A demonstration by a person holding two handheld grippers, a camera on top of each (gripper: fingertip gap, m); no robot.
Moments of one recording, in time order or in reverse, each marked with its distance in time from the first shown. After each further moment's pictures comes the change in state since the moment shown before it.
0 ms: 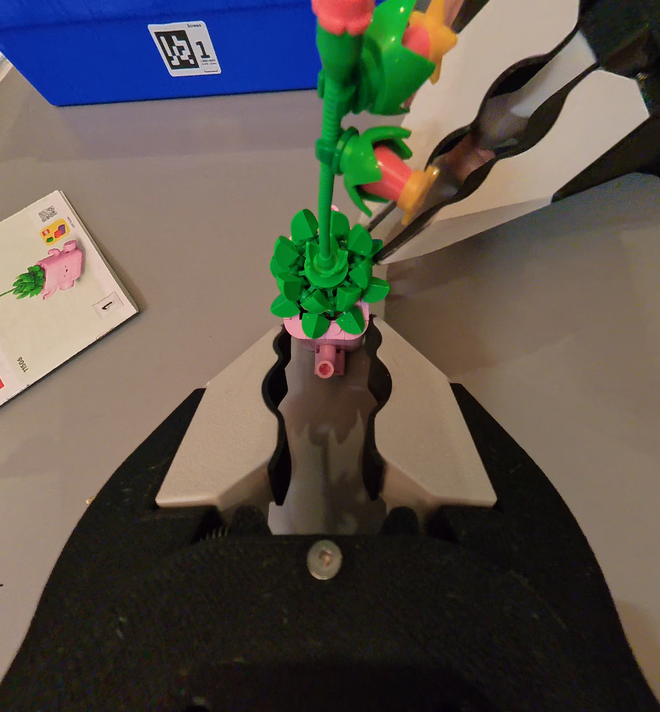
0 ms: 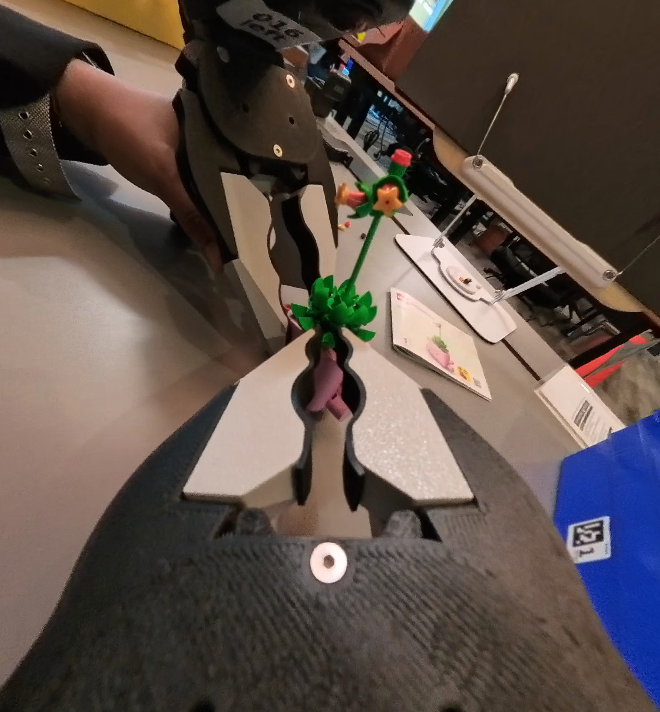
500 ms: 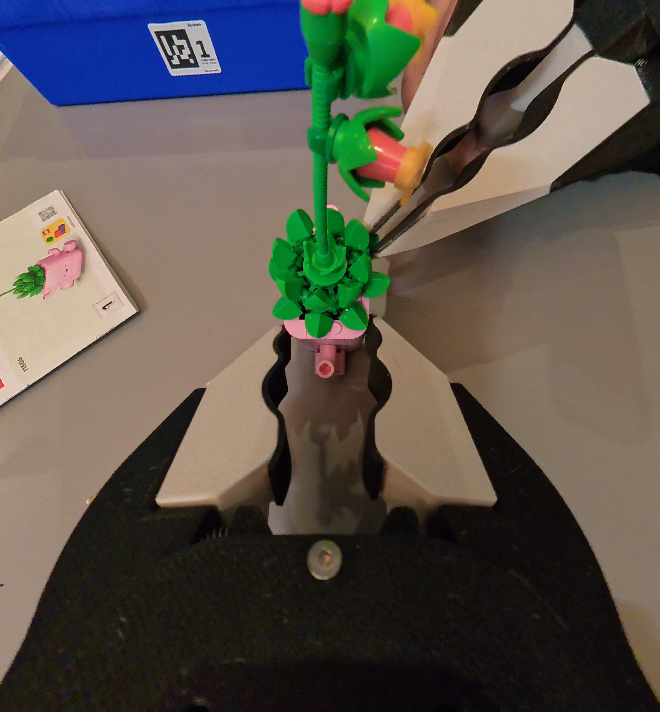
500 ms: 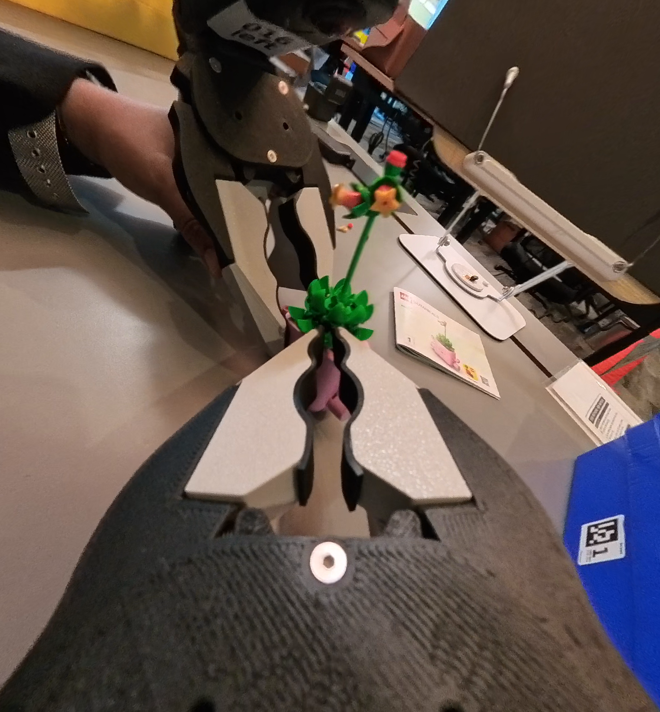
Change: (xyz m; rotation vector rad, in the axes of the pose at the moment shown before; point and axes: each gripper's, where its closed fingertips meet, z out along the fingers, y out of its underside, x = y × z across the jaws) left arm 0.000 0.000 0.000 -0.001 0.000 0.000; right arm 0.001 0.000 0.000 0.006 -0.019 0.041
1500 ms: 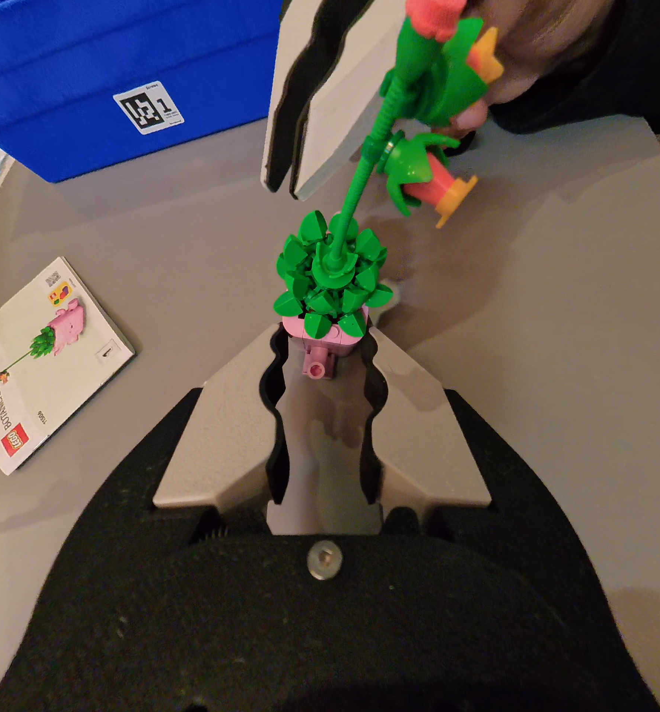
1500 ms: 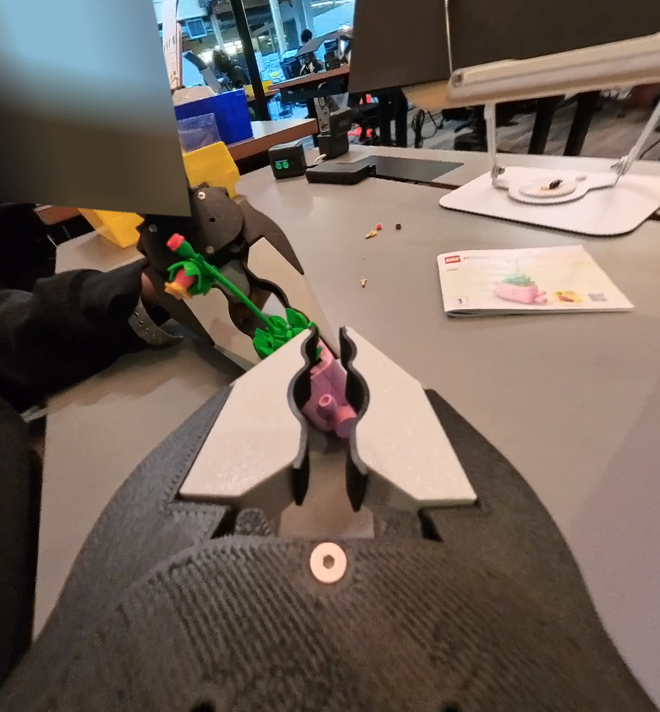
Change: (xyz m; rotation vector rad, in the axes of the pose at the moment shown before) left arm 0.015 -0.005 0.000 0.029 0.009 0.183; right arm 0.021 -0.003 -0.011 0.078 -0.178 0.624
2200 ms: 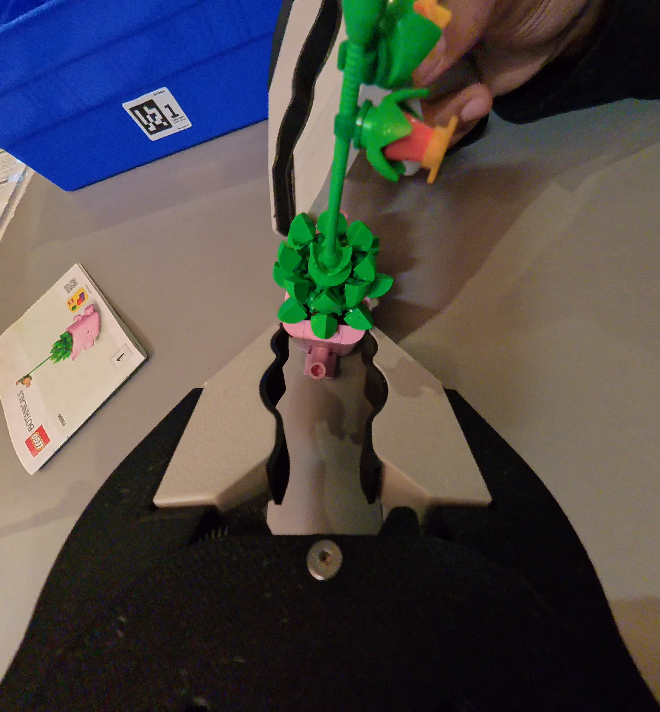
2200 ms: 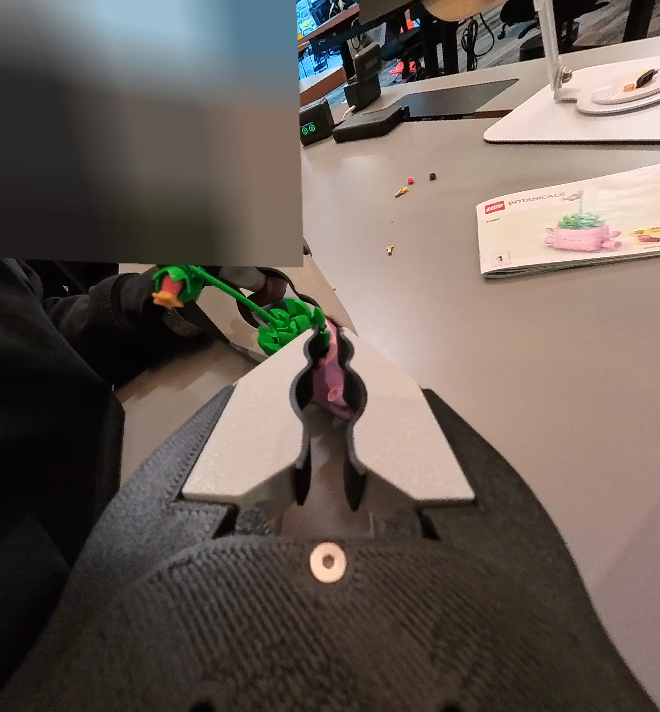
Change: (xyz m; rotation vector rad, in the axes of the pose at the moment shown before) left arm -0.002 -0.003 0.001 -0.015 -0.037 0.037; right arm 0.001 0.013 0.007 -0.099 -0.123 0.182
